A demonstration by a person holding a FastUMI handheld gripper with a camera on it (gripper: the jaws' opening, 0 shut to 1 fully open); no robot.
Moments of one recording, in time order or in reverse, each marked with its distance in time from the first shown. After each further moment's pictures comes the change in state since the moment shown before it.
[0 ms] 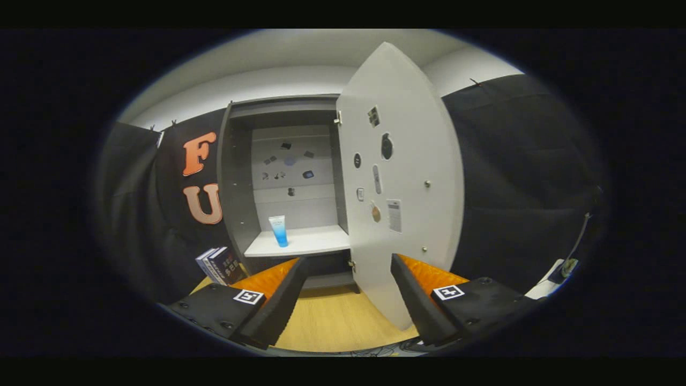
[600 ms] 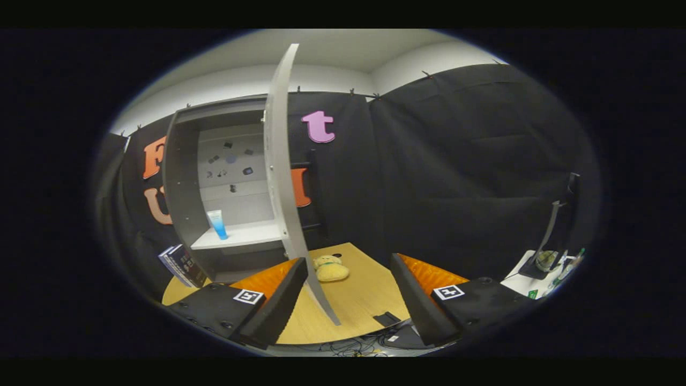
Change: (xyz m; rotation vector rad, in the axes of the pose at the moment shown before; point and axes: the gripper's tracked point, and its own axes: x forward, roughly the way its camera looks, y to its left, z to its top) arm -0.029 -0.149 -0.020 0.068 0.019 -0.212
